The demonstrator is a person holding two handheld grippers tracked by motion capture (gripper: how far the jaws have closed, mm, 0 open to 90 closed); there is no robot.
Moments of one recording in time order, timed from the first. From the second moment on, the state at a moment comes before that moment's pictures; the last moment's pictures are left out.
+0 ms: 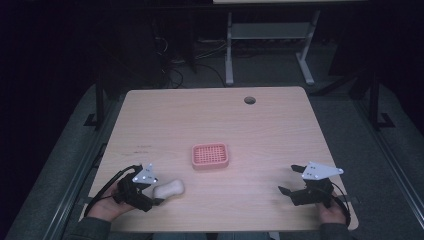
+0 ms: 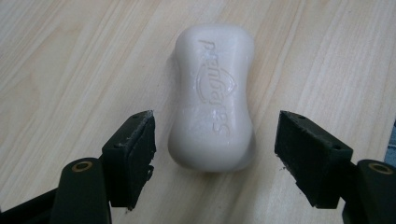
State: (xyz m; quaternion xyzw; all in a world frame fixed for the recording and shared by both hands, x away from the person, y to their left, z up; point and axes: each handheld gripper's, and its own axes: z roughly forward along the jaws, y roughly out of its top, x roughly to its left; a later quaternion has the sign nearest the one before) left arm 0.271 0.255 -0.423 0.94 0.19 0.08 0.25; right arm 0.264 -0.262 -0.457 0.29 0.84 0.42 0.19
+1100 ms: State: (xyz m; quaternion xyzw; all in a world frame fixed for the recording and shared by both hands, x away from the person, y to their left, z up) left arm 0.289 0.233 -0.430 0.95 0.18 0.07 0.24; right arm 0.264 -0.261 -0.457 0.29 0.84 0.42 0.19
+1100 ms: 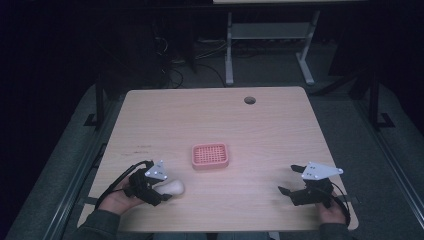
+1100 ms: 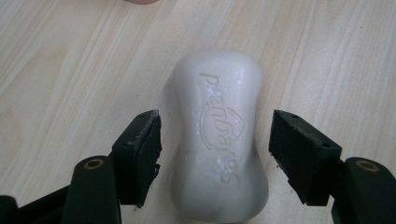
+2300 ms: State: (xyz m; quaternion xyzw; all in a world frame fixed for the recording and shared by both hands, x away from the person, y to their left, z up) left arm 0.297 0.220 -0.443 0.96 0.19 0.04 0.21; right arm 0.263 -0.261 -0.456 0.29 0.84 0.42 0.19
